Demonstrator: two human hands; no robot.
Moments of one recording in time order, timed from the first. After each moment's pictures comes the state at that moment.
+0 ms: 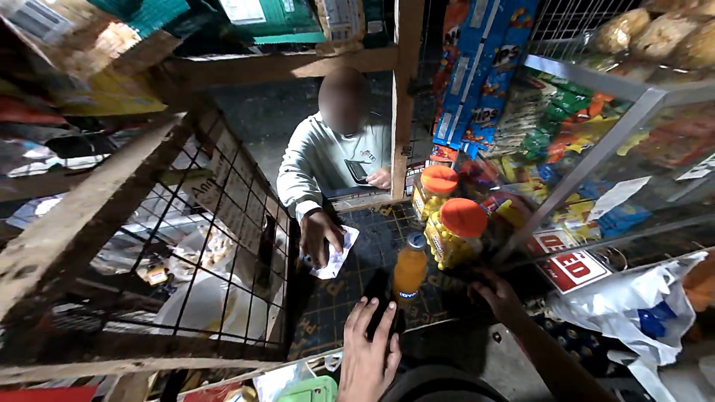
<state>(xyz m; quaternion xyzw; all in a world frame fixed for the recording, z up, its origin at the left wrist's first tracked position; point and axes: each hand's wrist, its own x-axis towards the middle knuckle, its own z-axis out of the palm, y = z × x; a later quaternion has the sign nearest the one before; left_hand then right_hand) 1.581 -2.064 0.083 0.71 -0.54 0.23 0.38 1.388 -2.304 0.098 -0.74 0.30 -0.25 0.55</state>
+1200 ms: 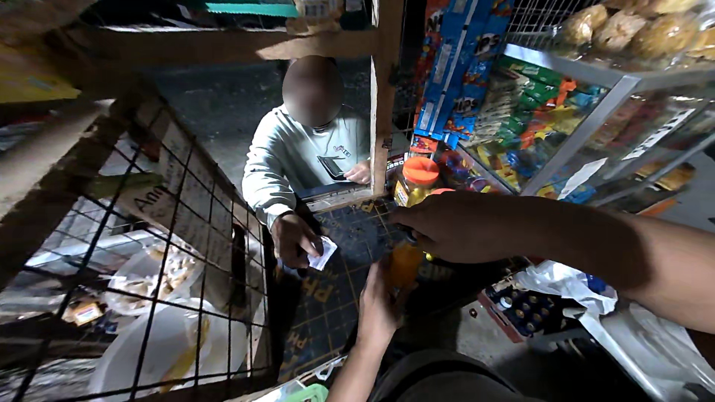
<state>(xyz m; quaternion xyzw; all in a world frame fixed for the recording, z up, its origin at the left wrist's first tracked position) 1.600 -2.132 0.114 0.68 -0.50 -0.06 0.54 1.525 -2.257 0.362 -0.97 0.14 0.20 0.09</state>
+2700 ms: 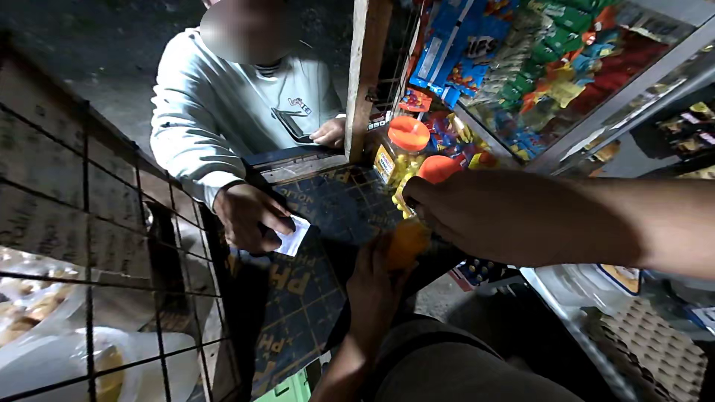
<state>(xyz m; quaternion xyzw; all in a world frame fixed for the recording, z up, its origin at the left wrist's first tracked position) 1.600 -2.141 0.108 0.68 -0.51 0.03 0.53 1.539 -2.237 0.359 -0.93 0.26 0.26 0.02</state>
